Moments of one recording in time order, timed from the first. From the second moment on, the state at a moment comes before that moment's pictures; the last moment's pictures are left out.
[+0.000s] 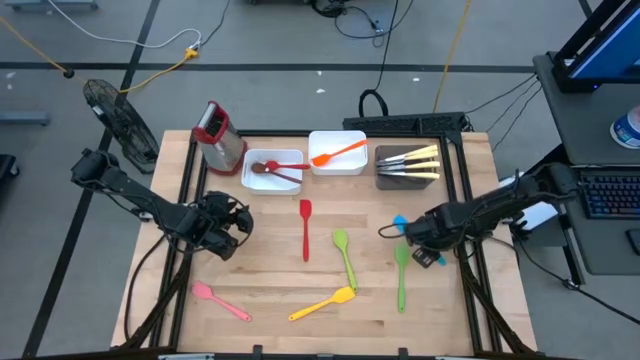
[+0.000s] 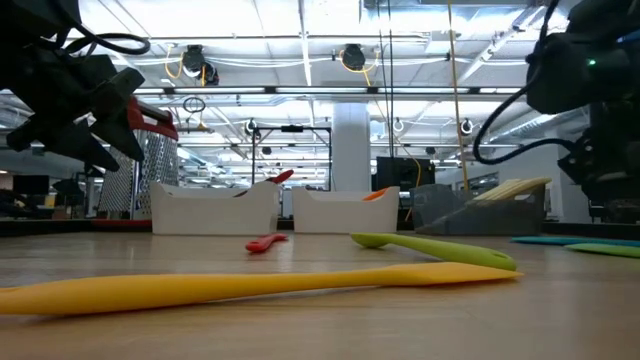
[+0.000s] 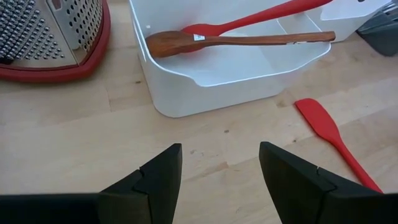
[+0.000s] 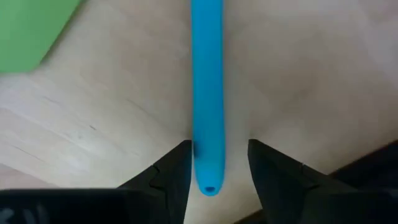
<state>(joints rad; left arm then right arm) -0.46 1.07 0.53 -0.87 -0.87 -1.67 0.22 1.22 0.50 -0.97 -0.26 1.06</state>
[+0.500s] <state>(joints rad) -0.46 1.07 0.53 -0.87 -0.88 -1.67 0.32 1.22 0.40 -0.87 -0.31 1.23</state>
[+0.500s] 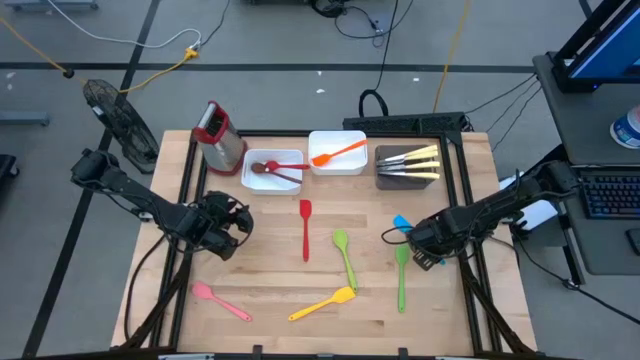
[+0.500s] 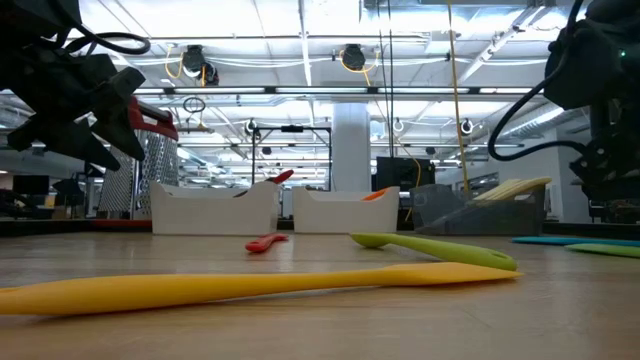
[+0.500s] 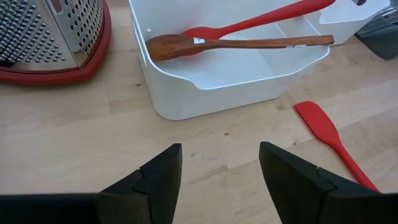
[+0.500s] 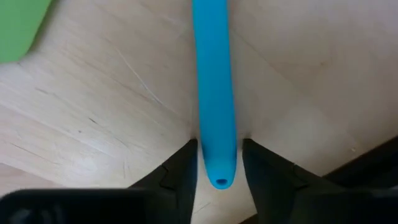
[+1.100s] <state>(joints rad) -0.46 1.07 0.53 -0.86 -0.88 -1.68 0.32 1.22 0.39 -0.87 -0.30 1.24</state>
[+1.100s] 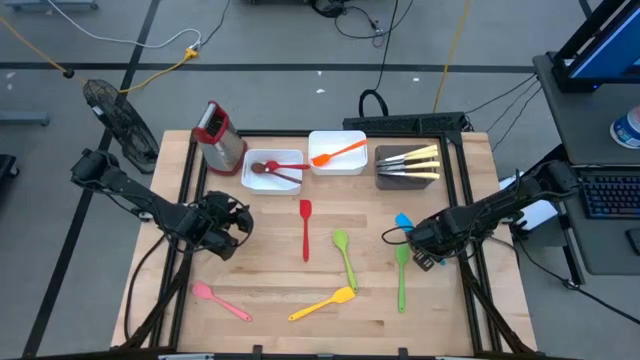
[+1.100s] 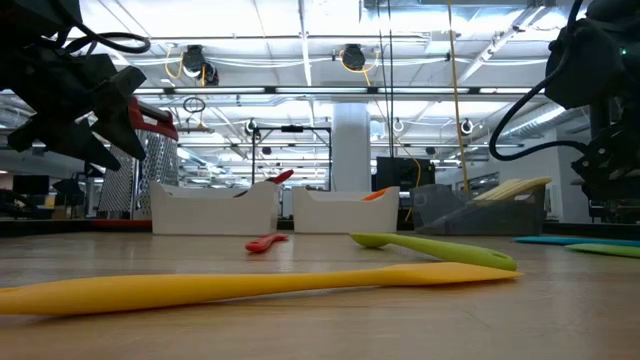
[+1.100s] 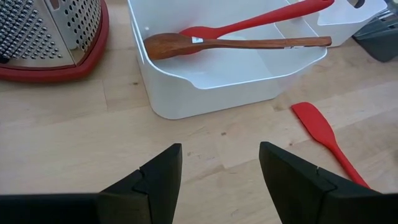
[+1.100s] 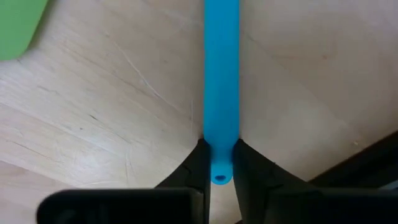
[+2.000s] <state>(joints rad) -0.46 1.07 0.53 -0.86 -0.87 -1.68 0.31 1.08 0.44 -0.86 -0.21 1.29</state>
